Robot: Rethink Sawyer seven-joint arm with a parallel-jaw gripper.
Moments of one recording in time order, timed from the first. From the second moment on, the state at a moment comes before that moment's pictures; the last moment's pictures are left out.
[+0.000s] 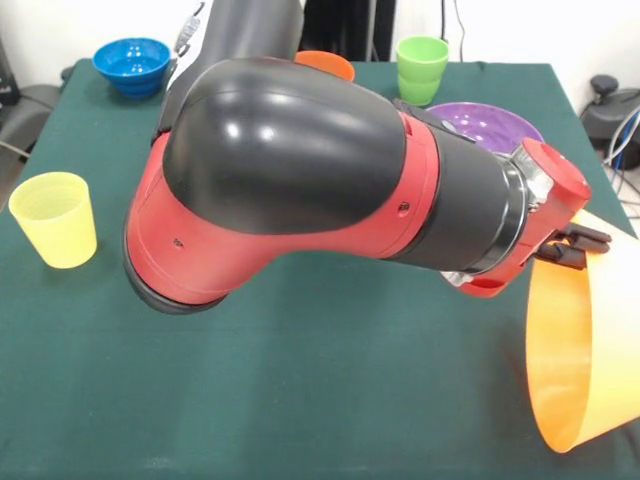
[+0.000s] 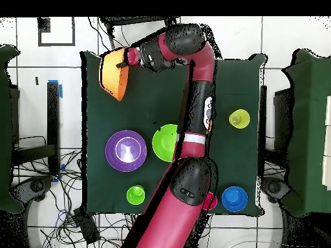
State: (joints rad) arm -0.50 0.16 1.46 0.33 -0.52 1.79 1.40
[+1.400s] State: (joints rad) arm -0.55 0.21 1.97 0.30 -1.14 1.91 1.19
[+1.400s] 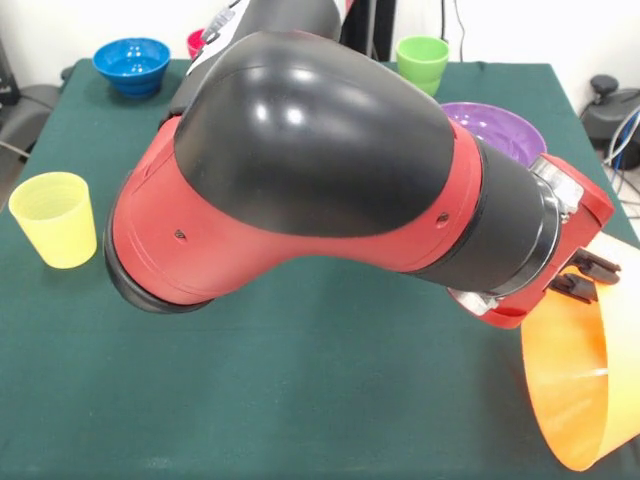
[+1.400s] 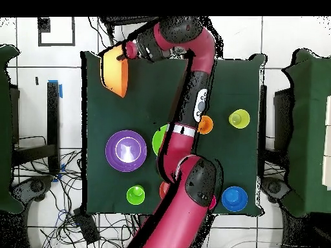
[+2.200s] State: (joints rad) arm -0.58 0.22 2.18 0.28 -1.44 1.94 1.04
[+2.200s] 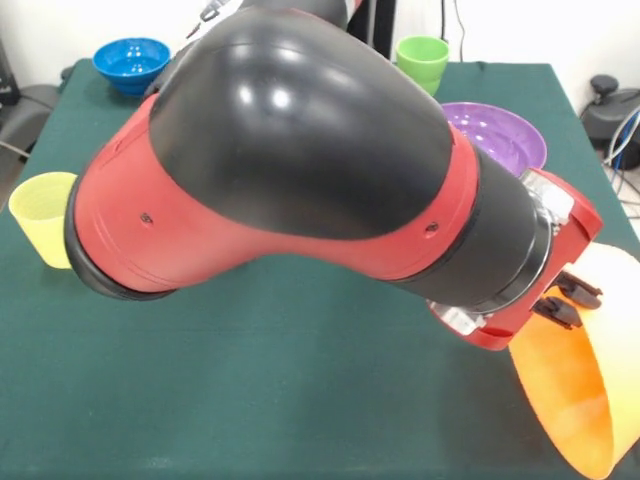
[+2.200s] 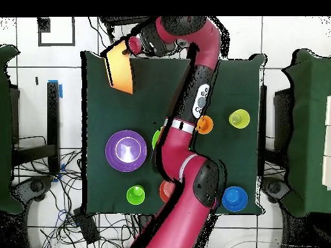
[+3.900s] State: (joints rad) arm -0.64 0.22 2.12 0.30 -1.48 1.59 0.96
